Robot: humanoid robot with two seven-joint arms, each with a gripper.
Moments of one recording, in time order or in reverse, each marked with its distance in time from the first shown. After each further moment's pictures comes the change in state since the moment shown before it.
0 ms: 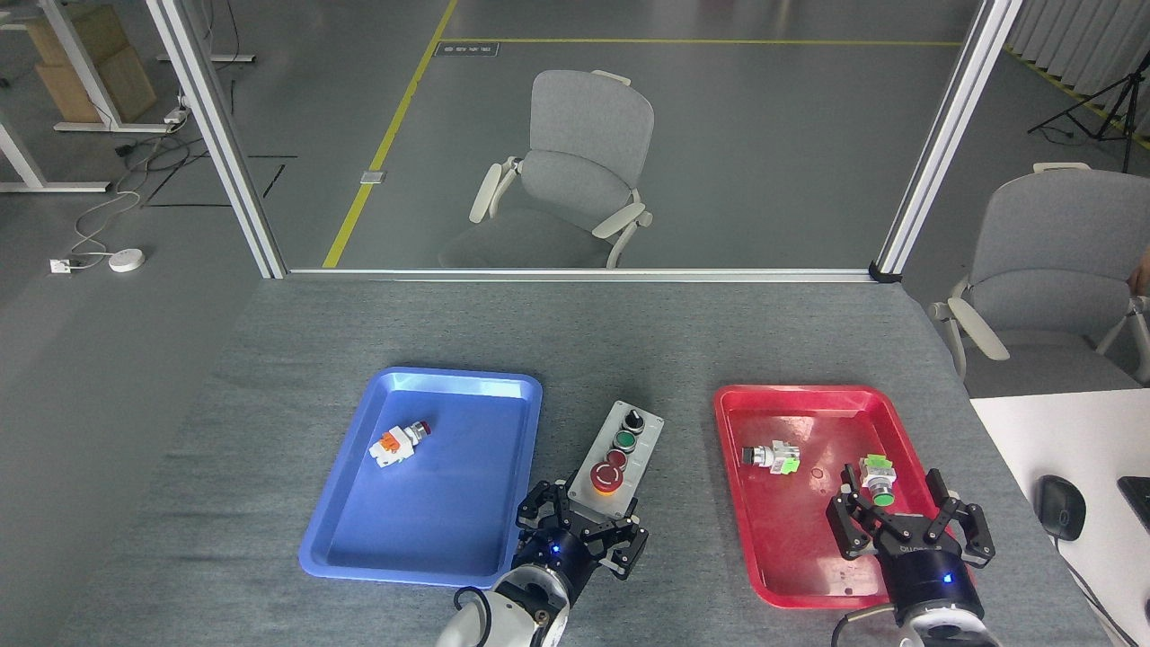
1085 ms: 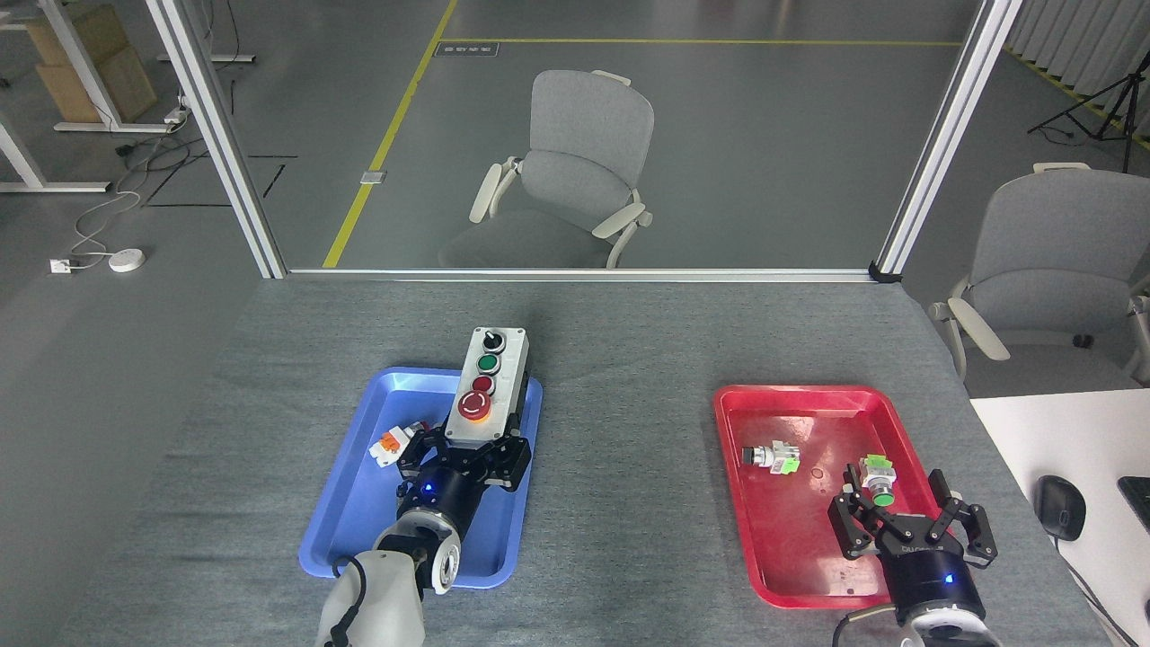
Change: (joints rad) left arm 0.047 0.090 0.449 -0.175 0.001 -0.165 0.014; right arm 0.001 -0.001 0.000 0.000 0.000 0.009 -0.002
